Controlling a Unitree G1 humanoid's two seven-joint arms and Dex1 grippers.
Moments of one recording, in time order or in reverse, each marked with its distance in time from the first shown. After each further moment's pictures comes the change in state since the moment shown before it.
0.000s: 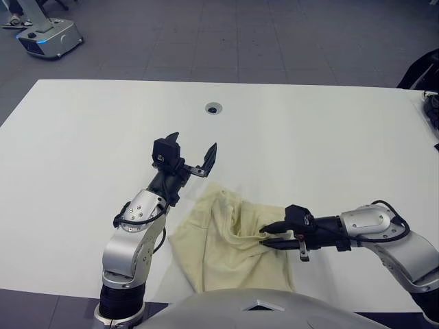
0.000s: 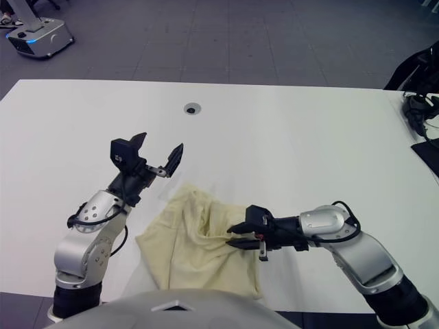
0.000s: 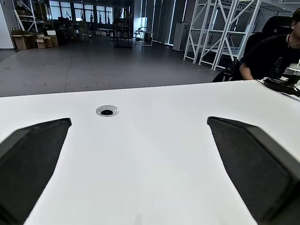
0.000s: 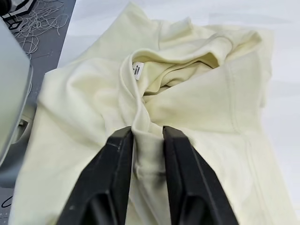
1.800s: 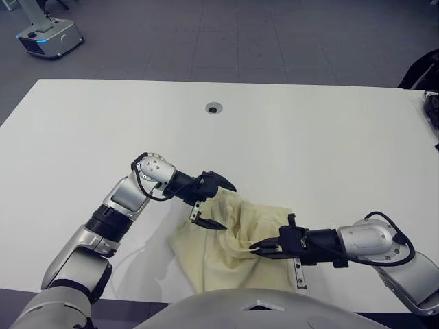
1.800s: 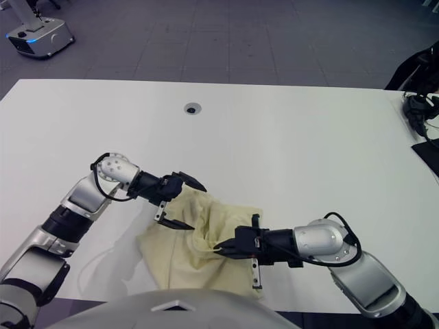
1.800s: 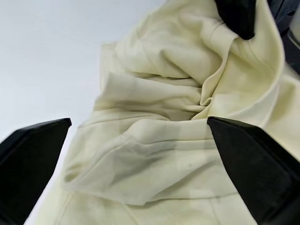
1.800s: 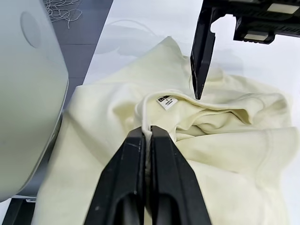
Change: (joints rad) left arm -0.525 0.399 -0.384 0.663 0.079 -0.351 -1.243; right arm 0.100 -0.019 0.037 -0.164 -0.068 -0.159 -0.049
